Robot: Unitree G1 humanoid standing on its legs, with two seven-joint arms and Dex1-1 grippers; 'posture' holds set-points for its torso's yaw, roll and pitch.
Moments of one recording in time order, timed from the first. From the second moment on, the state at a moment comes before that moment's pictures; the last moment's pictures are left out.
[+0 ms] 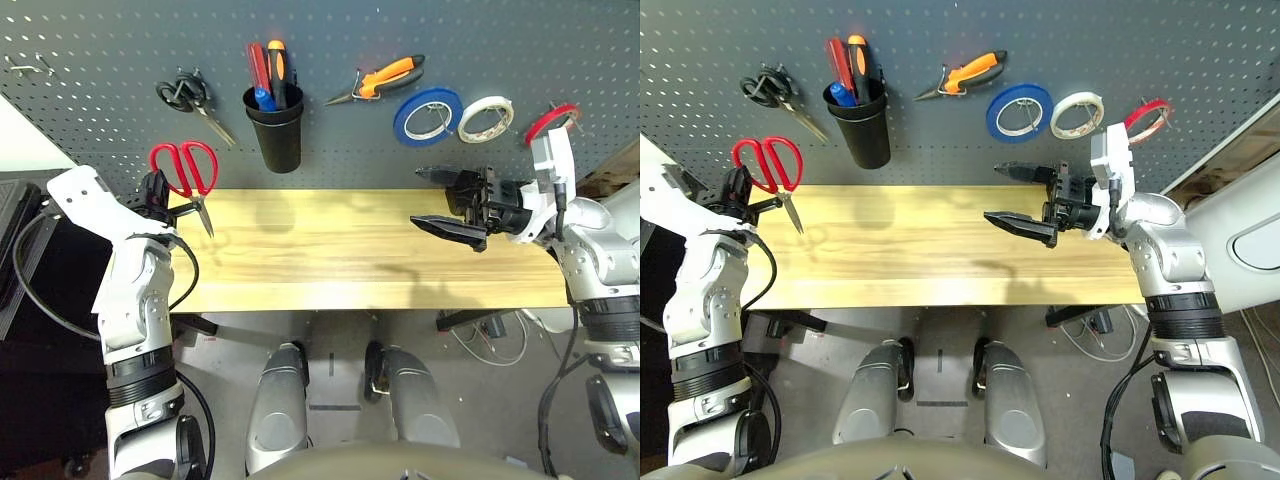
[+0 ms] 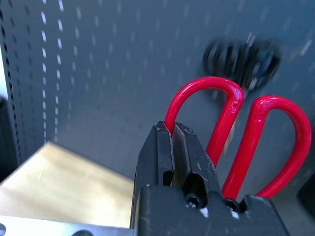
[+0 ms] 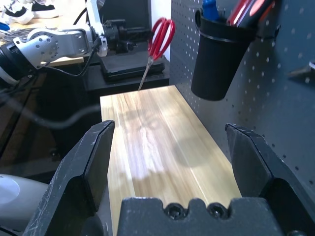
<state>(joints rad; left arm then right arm) -0.29 0.29 0.44 -0.17 -0.36 0.32 0.00 -0.46 -0.58 -0.07 0.12 0.59 0.20 1.30</state>
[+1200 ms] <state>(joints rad) -0.62 0.29 0.39 0.41 -0.28 0.03 -0.01 -0.40 -0.66 -0.17 -0.09 0.75 0.37 1.25</state>
